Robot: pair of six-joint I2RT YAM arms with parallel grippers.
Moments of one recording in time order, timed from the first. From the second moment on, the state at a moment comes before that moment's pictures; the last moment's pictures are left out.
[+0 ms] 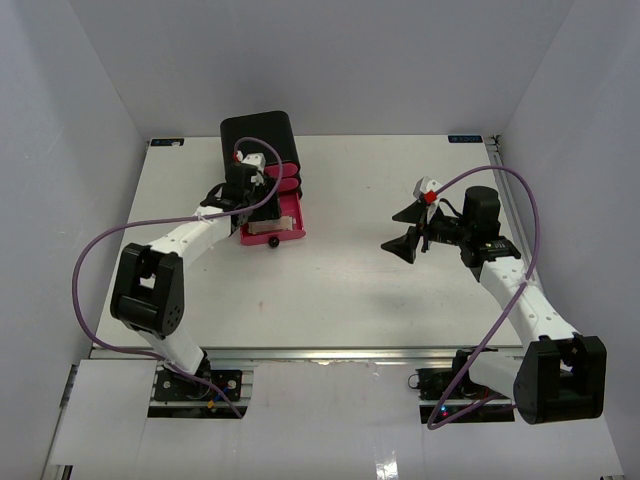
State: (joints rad) left arm -0.33 1.66 1.15 -0.21 -0.04 -0.31; right arm 0.14 1.14 0.77 -0.05 -1.03 -0.36
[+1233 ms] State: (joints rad) left arm -0.33 1.62 1.11 -0.19 -0.05 -0.32; right arm 0.13 1.15 0.77 -0.05 -1.03 -0.36
